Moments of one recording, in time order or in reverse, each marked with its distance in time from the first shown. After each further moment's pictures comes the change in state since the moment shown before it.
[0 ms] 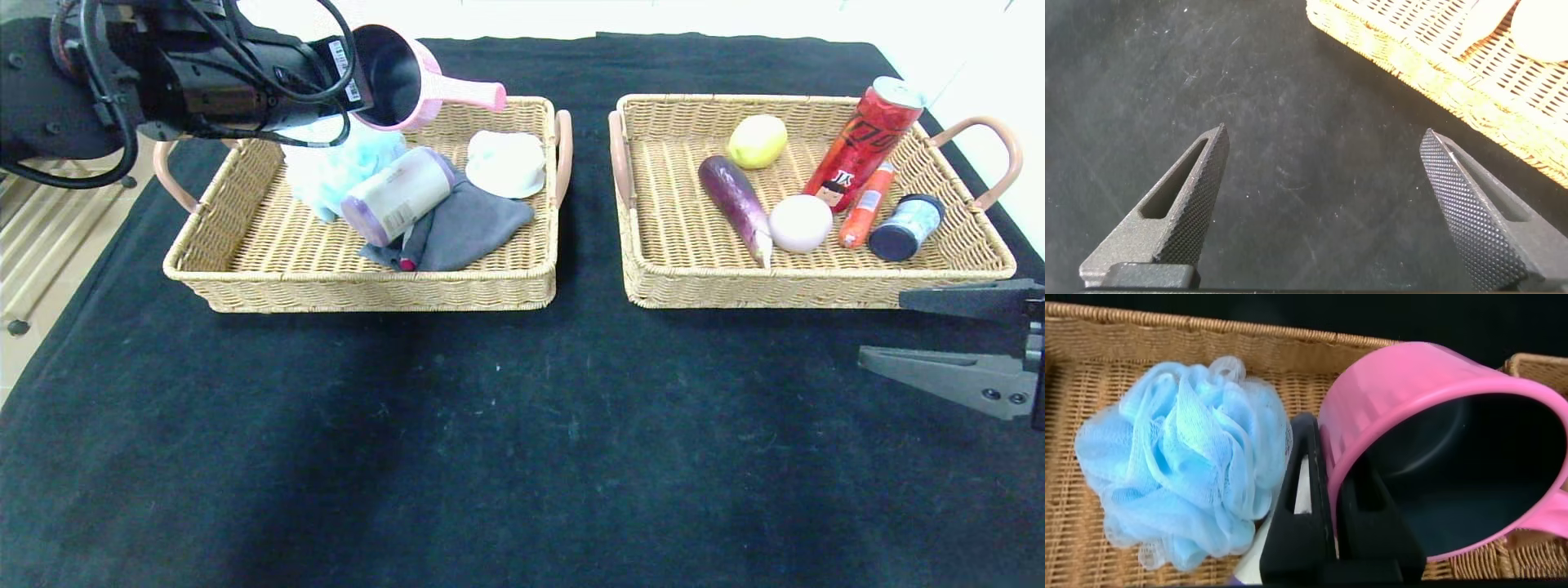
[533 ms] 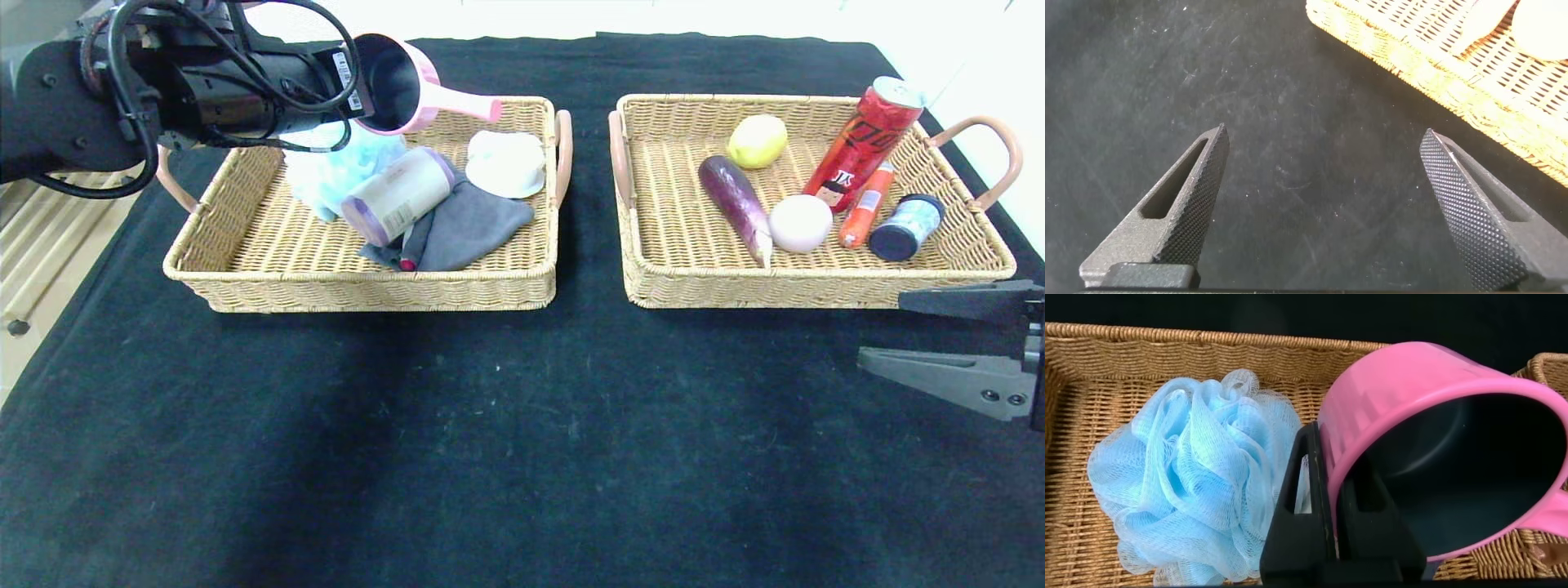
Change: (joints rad) left arm 0.020 0.028 0.002 -0.049 -0.009 0.046; right arm 0.000 0.001 0.002 0.000 -0.001 -0.002
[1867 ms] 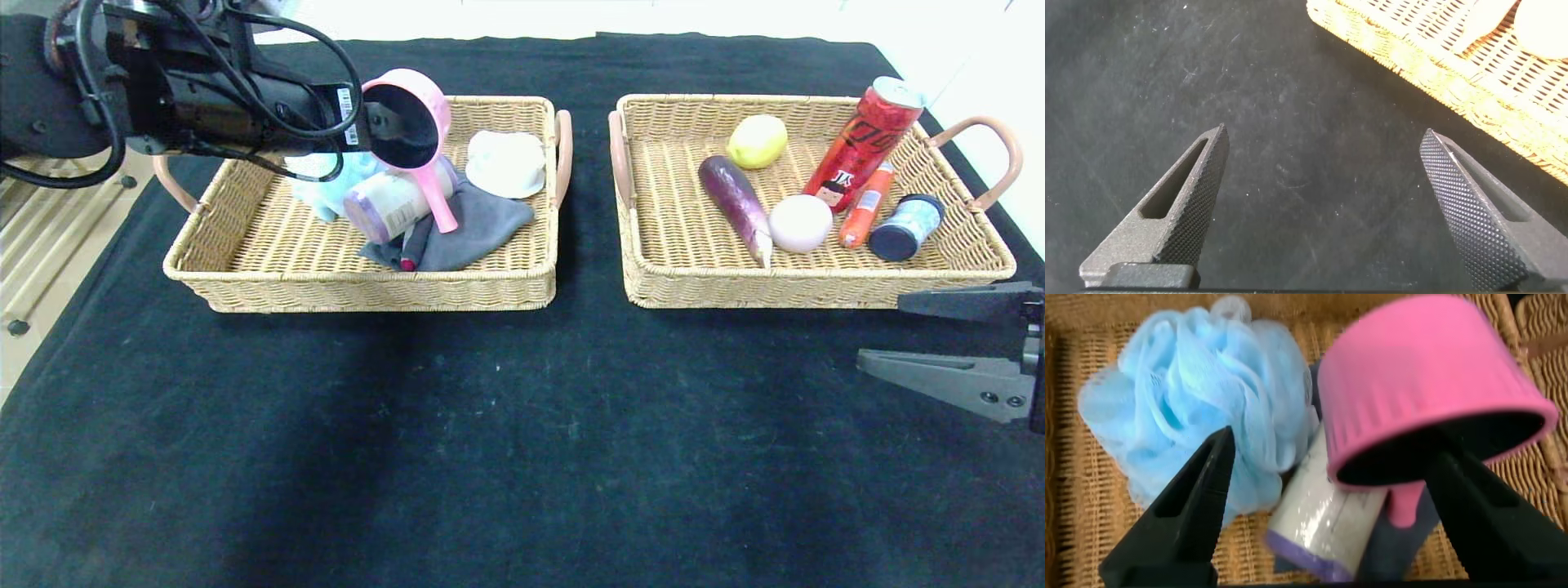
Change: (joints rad) left arm -0.012 -0.045 0.012 0.210 0.000 0.096; right arm 0.000 0.000 0.003 0.000 0.001 -0.001
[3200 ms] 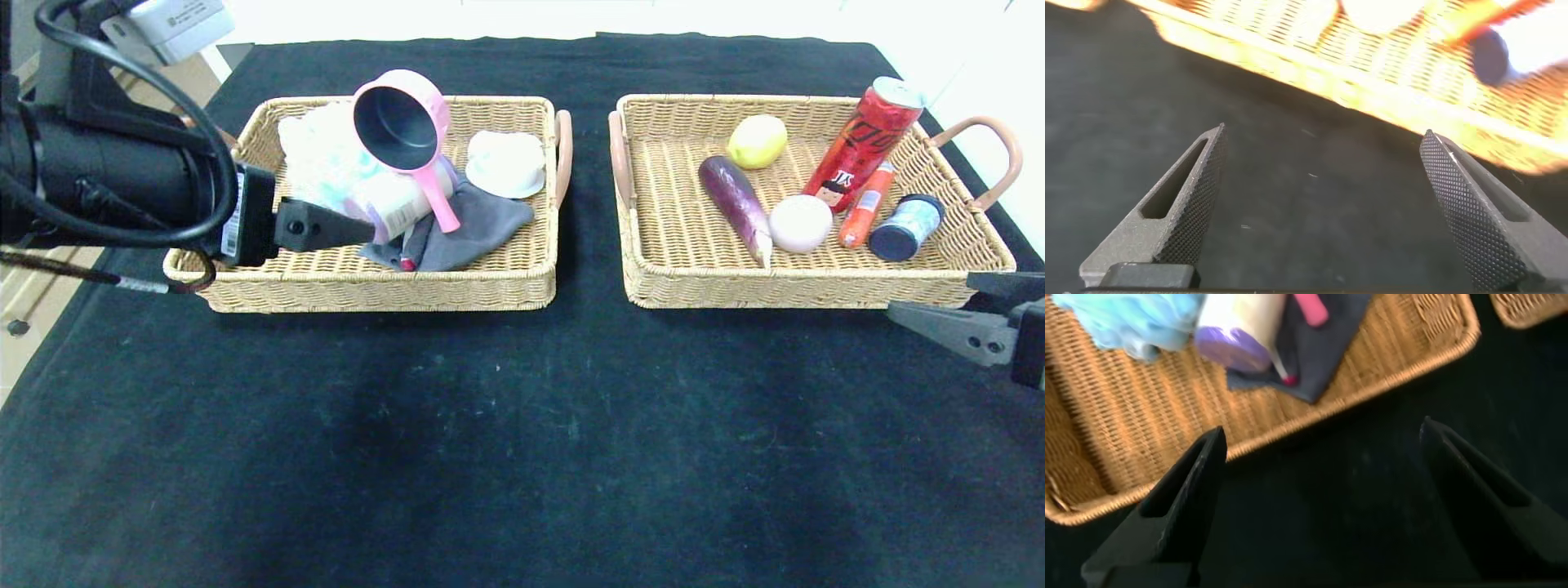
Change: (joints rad) left arm -0.150 -0.442 0.450 0.208 0.020 0.190; right arm -0.080 -0.003 0.094 -0.209 -0.286 0.106
